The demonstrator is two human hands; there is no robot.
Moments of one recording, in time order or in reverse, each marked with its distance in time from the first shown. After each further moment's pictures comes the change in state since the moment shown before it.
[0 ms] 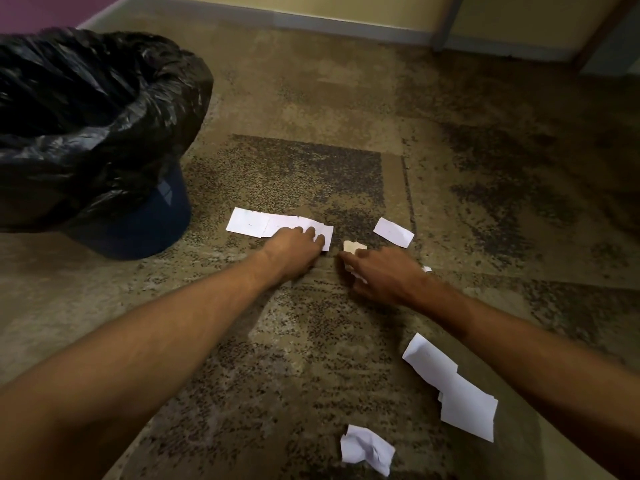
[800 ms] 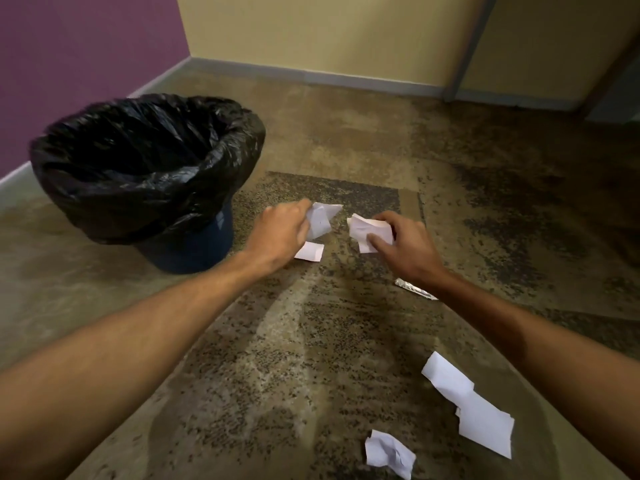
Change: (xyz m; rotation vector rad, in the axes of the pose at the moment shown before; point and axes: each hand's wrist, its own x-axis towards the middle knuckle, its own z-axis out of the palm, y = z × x) left_hand -0.079 -0.054 -0.068 -0.476 0.616 -0.366; right_hand 0.000 -0.007 -0.067 0.737 0.640 0.321
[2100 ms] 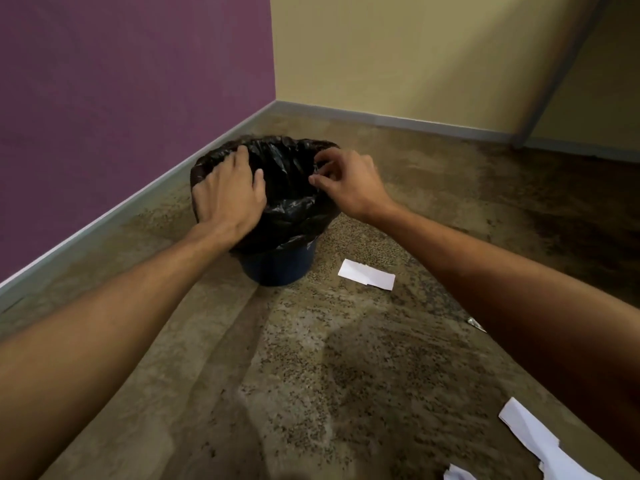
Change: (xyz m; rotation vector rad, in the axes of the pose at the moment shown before) left_hand -0.043 -0.118 -0.165 0.315 0.288 -0.479; right_hand 0.094 -0.241 0.041 0.172 -0.062 -0.287
